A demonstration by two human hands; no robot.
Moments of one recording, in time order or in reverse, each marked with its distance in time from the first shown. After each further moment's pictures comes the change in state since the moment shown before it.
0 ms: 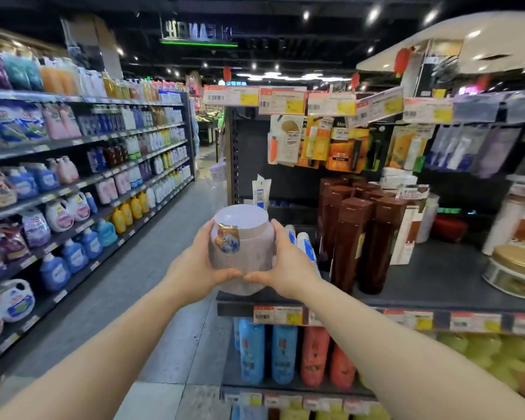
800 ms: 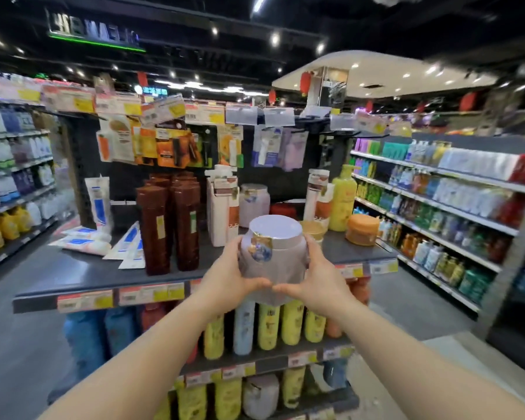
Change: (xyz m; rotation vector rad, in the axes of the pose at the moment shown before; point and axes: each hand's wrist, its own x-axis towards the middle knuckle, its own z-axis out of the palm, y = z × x) left_hand -0.080 0.272 0.276 -0.345 -0.270 0.214; right_hand -0.230 0.206 -0.261 -0.098 0.293 0.283
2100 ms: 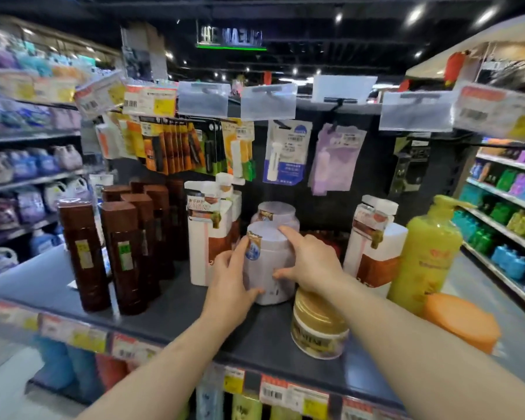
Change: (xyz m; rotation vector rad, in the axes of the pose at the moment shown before) left_hand 0.208 -0.068 0.097 0.452 0.534 -0.266; right_hand 0.322 0.079 0.008 -0.356 -0.261 -0.526
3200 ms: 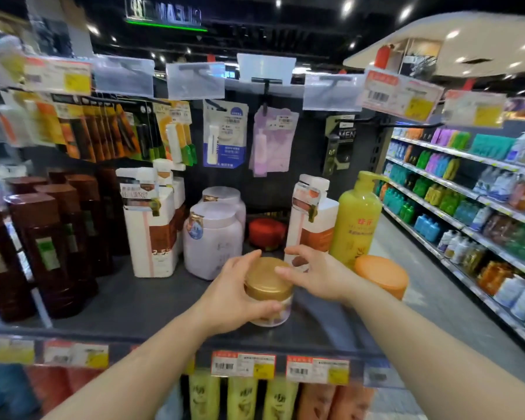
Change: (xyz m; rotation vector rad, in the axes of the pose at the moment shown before) left_hand -0.031 0.057 0.028 -0.143 -0.471 0.167; right_hand -0.092 0.071 -0.028 0.353 -0.141 0.217
